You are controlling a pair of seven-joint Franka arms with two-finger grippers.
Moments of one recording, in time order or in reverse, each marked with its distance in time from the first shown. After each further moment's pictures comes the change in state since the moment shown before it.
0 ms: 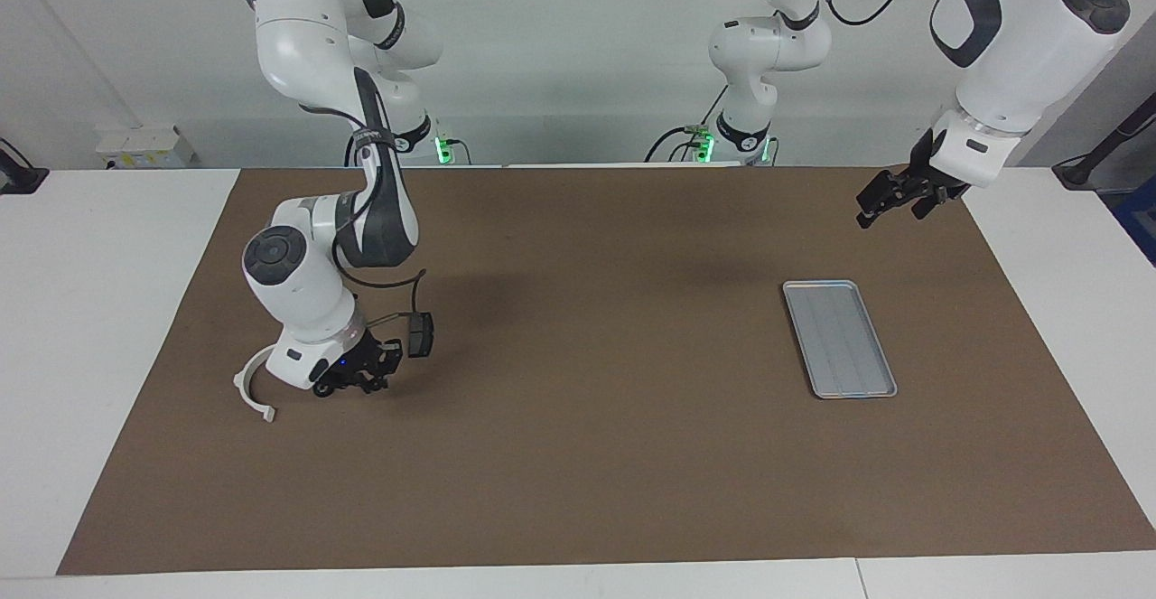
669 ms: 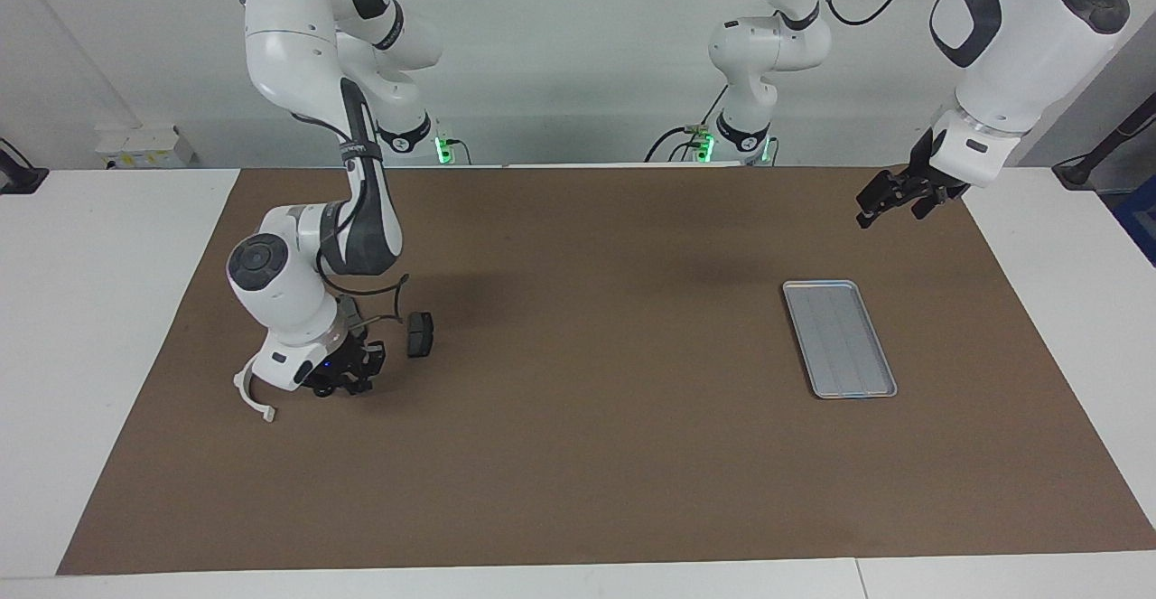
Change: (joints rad) left arm 0.000 0.000 -0.001 0.000 0.000 0.000 0.000; right arm -0.037 -0.001 0.004 -0.089 0.000 0.092 -0.057
